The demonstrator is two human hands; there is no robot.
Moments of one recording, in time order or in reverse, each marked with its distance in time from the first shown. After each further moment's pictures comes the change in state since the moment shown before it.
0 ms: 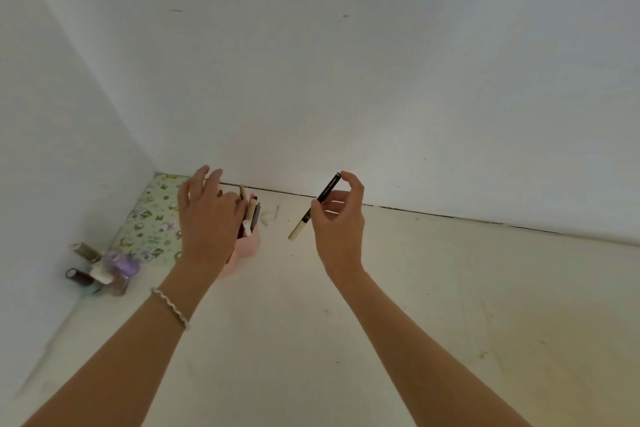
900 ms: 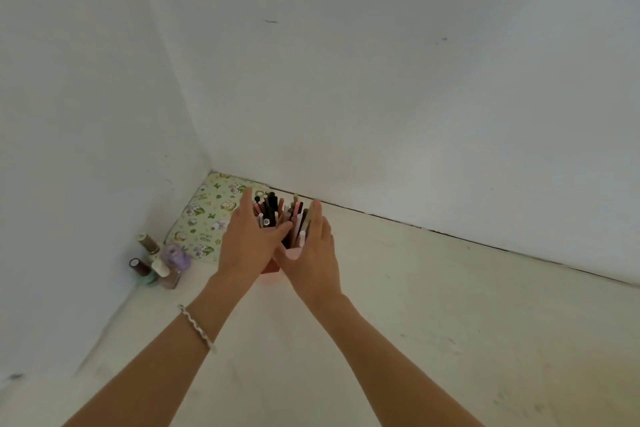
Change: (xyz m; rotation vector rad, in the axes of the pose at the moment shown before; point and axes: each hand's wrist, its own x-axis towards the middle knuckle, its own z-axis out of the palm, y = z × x) left_hand -0.013 -0.034 0.007 -0.597 -0.302 -0.585; right_hand -0.038 0.044 0.101 -0.591 -0.401 -0.092
